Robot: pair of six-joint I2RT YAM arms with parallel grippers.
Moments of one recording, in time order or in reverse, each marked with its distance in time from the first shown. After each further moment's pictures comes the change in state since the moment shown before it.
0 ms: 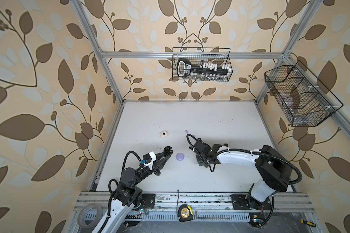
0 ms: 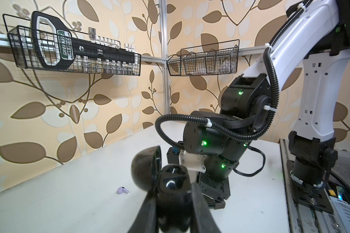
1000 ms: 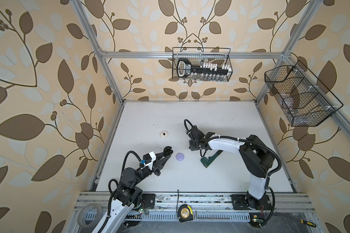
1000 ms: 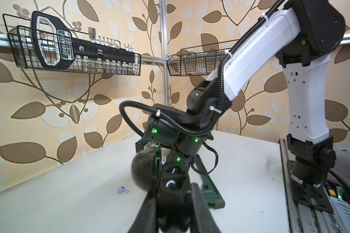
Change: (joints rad) left arm 0.000 0.000 0.000 0.000 0.000 0.000; right arm -0.113 0.243 0.272 0.093 -0.045 0.012
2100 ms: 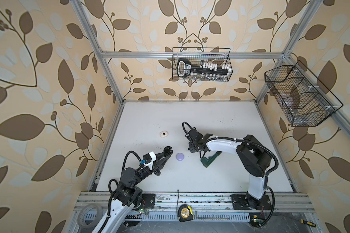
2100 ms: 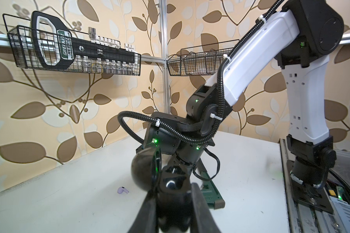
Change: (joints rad) left arm 0.000 0.000 0.000 0.000 0.000 0.000; right arm 0.025 0.029 -0.004 -0.006 0.033 0.008
